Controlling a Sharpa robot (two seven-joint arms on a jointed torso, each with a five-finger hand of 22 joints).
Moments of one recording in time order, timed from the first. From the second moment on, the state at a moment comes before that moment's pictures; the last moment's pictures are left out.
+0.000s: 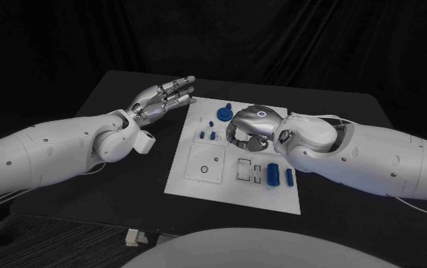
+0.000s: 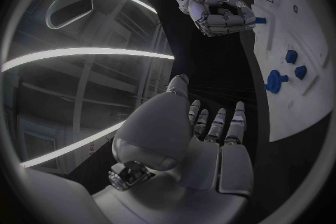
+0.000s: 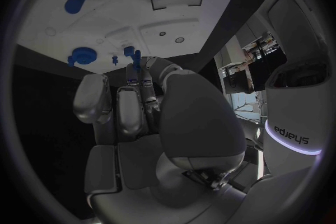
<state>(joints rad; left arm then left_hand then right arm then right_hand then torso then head) 1.16 -0.93 -0.21 1.38 -0.25 0.10 0.68 1.53 0.20 -0.20 0.24 0.54 0.32 0.01 0.03 0.04 0.02 0.02 0.20 0.03 0.11 0.16 0.08 0.03 0.17 0.15 0.29 0.07 0.30 1.20 -0.65 -0.21 1.54 -1.76 -0.32 0.00 1.44 -0.14 0.45 0.03 0.42 1.05 0.12 0.20 0.37 1.09 0.08 0.34 0.13 1.45 -0.02 1.33 1.14 0.09 1.41 0.08 1.11 1.31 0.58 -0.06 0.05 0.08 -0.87</state>
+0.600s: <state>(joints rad) 1.15 -0.93 -0.21 1.38 -0.25 0.11 0.68 1.53 0.20 -0.20 0.24 0.54 0.33 0.03 0.04 0.04 0.02 0.02 0.20 0.03 0.11 0.17 0.08 0.03 0.17 0.16 0.30 0.07 0.29 1.16 -0.57 -0.21 1.52 -1.76 -0.30 0.00 1.44 -0.15 0.46 0.02 0.42 1.04 0.13 0.19 0.37 1.09 0.08 0.34 0.14 1.45 -0.02 1.33 1.13 0.09 1.41 0.08 1.11 1.31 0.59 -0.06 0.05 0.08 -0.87</state>
